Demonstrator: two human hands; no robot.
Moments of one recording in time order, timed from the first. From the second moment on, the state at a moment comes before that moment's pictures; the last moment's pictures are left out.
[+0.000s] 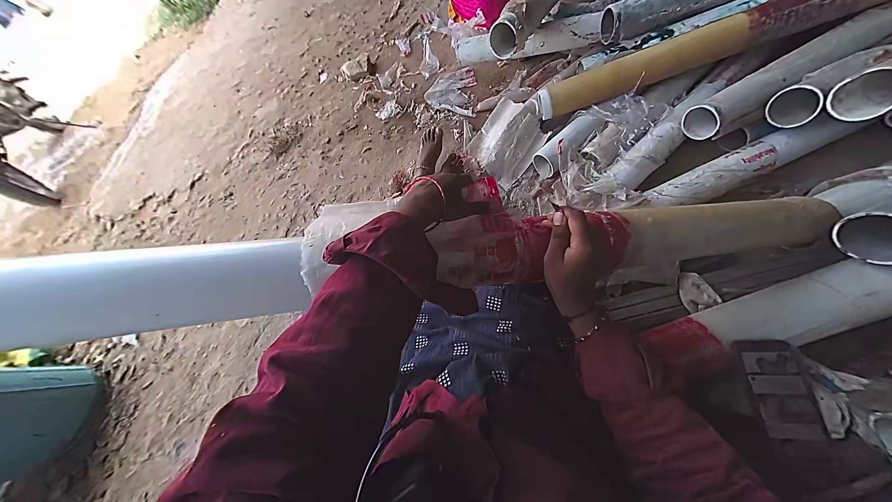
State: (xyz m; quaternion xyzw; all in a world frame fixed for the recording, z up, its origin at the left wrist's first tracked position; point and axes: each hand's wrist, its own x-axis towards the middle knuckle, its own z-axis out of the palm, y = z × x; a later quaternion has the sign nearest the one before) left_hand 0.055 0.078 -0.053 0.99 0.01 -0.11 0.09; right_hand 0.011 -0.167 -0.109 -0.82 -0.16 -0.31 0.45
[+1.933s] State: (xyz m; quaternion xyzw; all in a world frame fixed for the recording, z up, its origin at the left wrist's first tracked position) left_hand -0.008 -0.030 0.021 0.95 -0.22 -0.11 -0.21; right_hand 0.002 -0.194 -0.088 -0.70 -0.04 0.08 0.71
